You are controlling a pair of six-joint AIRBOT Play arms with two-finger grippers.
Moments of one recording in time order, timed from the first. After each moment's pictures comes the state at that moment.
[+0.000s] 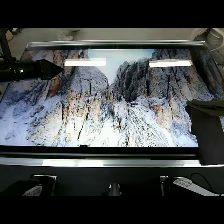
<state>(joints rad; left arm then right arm) -0.09 -1.14 1.47 0.88 -1.12 -1.31 -1.11 -1.31 1.51 -0.84 1.43 1.04</state>
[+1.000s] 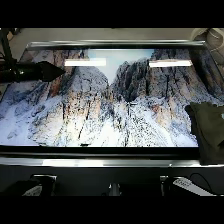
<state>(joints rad) -0.09 -1.14 1.47 0.85 -1.16 -1.31 -1.07 -1.30 1.10 -1.43 1.40 1.06</state>
